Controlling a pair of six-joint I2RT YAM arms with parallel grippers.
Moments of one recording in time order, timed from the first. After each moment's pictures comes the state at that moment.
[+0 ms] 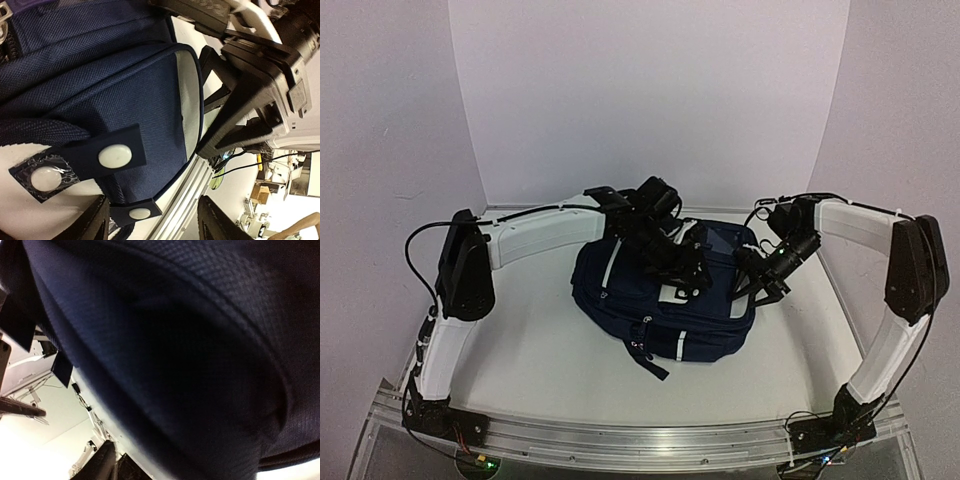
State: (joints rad) left arm -0.95 2.24 2.09 -0.72 0.60 -0.52; right arm 0.28 1.76 1.34 -1.21 -0.81 0.04
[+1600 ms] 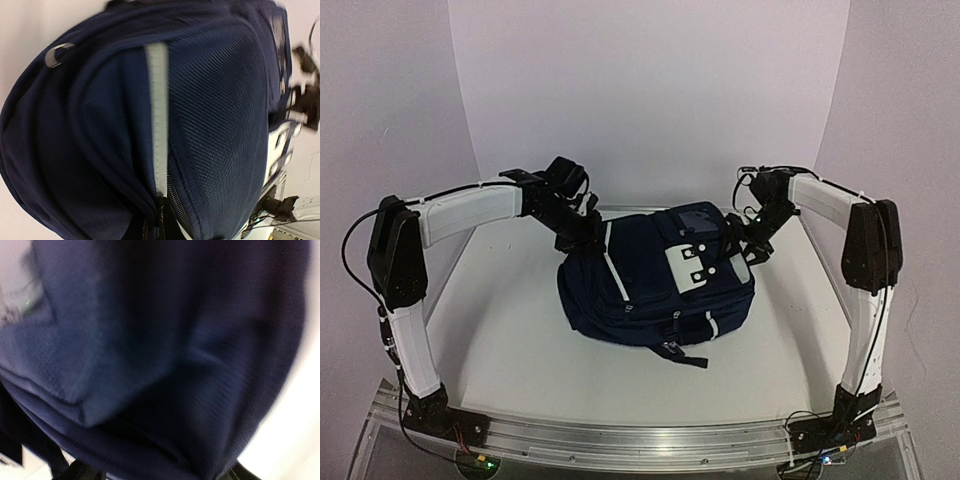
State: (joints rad) left arm -0.64 1.90 1.65 -0.70 0.32 -0.61; right arm 0.27 2.10 1.82 -1.20 -0.55 0.09
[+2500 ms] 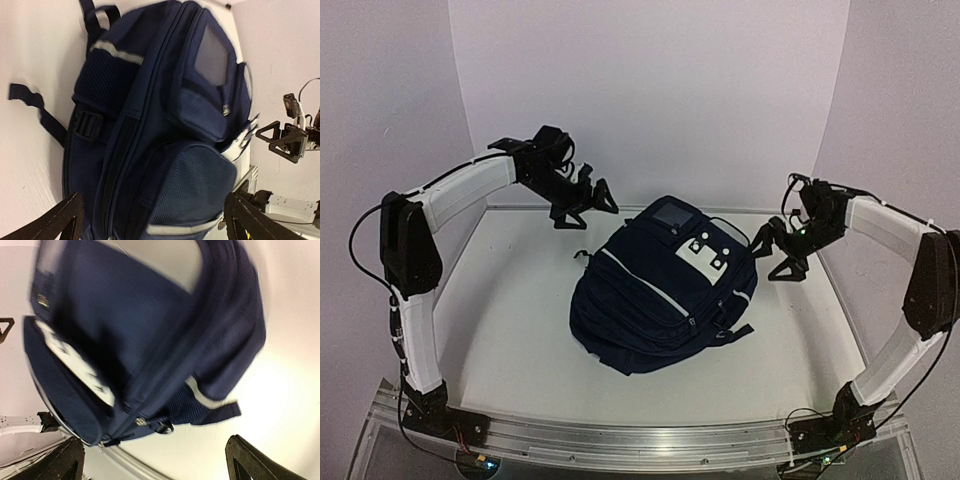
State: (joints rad) left arm -0.52 1.98 1.99 -0.91 0.47 -0.55; right arm 0.13 1.61 1.34 -0.94 -0.63 0.30
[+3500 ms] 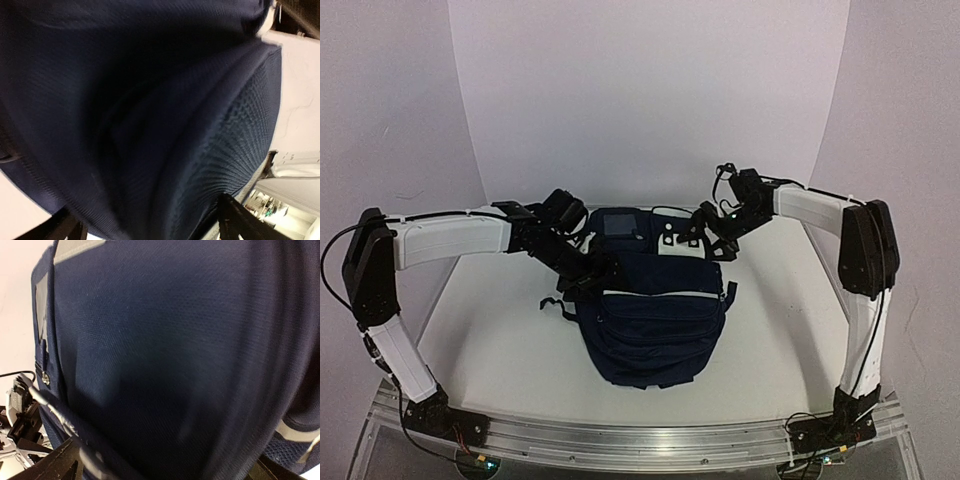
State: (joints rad) left arm -0.75 1.71 1.32 -0.59 0.50 -0.79; right arm 0.37 2.10 1.76 -0.75 -0.73 0.40
